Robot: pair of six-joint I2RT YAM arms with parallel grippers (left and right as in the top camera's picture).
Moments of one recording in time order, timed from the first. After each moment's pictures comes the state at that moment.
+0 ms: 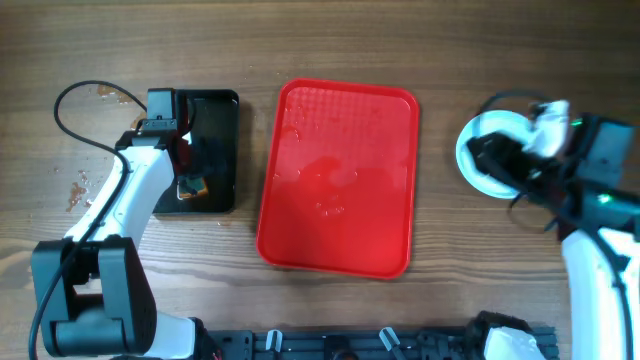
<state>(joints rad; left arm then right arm) 0.01 1.64 1.02 -0.65 -0.11 -0.24 -0.18 1.11 0.97 -0.83 -0.50 0.24</state>
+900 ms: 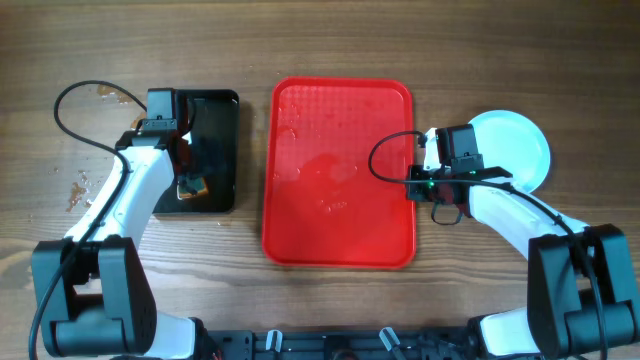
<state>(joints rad) 0.01 1.64 1.02 -0.65 -0.11 -0.24 0.17 1.62 0.72 -0.26 -0.21 0.24</state>
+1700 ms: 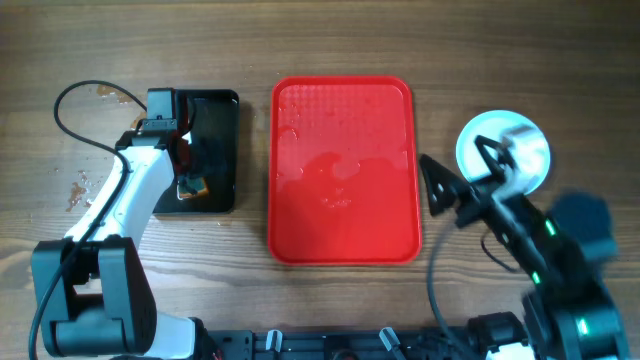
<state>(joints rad) 0.01 1.64 1.02 -0.65 -0.11 -0.24 0.17 0.59 0.78 -0.41 -0.31 0.19</state>
